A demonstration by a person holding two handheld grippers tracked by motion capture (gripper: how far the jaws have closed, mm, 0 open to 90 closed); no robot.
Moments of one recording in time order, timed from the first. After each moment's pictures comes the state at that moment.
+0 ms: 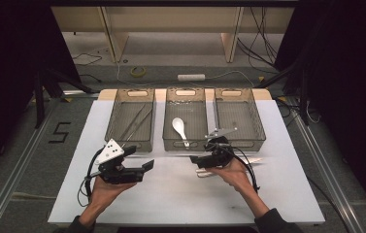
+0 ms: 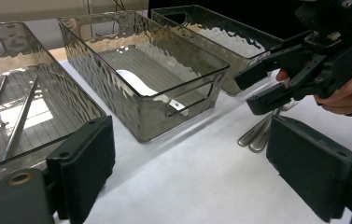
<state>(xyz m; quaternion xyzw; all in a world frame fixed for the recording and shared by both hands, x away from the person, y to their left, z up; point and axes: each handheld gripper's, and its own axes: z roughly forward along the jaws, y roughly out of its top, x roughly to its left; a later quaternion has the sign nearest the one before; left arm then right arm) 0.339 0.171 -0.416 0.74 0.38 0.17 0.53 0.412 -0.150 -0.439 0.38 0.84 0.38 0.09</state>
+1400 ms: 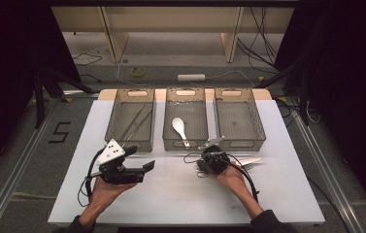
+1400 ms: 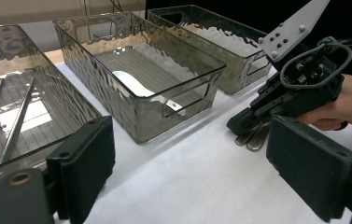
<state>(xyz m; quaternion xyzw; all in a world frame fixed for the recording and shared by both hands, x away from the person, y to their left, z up) 0.337 0.169 -0.415 0.74 0.37 0.17 0.53 0.413 -0.141 -0.478 0.36 0.88 0.29 0.09</state>
